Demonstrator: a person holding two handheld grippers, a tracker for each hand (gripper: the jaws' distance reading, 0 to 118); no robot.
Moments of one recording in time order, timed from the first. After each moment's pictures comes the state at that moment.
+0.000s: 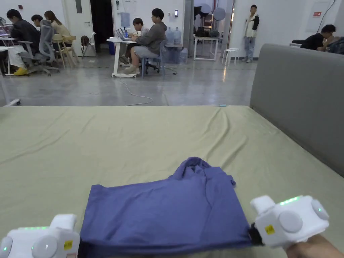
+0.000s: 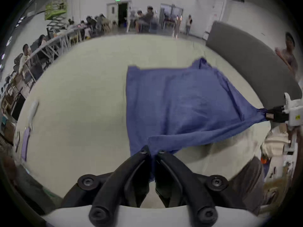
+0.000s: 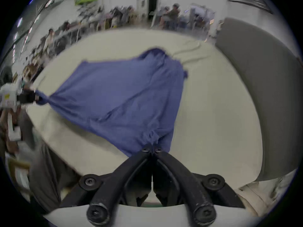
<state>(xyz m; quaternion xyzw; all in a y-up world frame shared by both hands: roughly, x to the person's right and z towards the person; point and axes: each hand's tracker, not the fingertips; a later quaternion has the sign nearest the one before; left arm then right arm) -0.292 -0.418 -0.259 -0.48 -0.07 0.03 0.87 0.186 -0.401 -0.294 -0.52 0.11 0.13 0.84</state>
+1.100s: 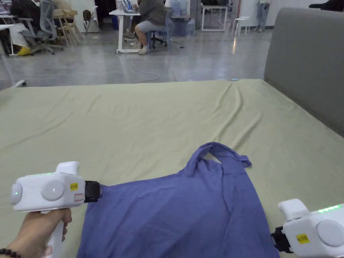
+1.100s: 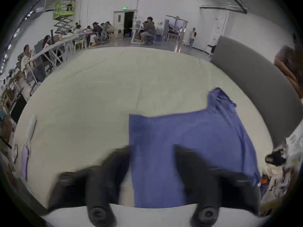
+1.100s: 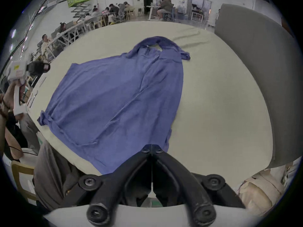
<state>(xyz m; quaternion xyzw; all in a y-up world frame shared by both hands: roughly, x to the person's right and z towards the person) -0.297 -0.393 -0.405 -0.42 -0.03 0.04 0.91 0.184 -0.419 -0.299 -0.52 0.09 0.07 0.85</state>
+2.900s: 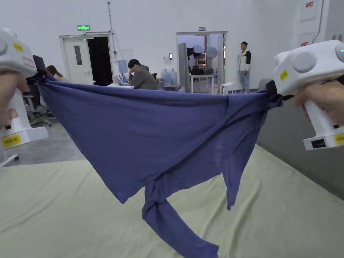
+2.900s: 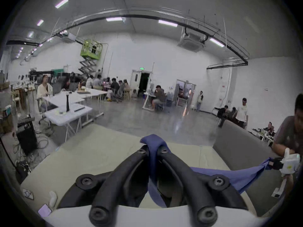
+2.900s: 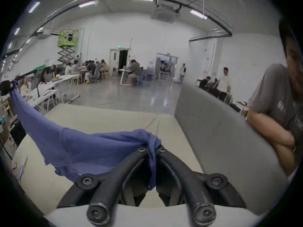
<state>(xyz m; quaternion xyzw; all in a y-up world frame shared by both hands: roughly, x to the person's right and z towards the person) -0.337 0.028 -0.544 -0.10 0.03 0.11 0.99 0.233 -0.014 -0.561 -0.22 -0.05 0.08 0.97</state>
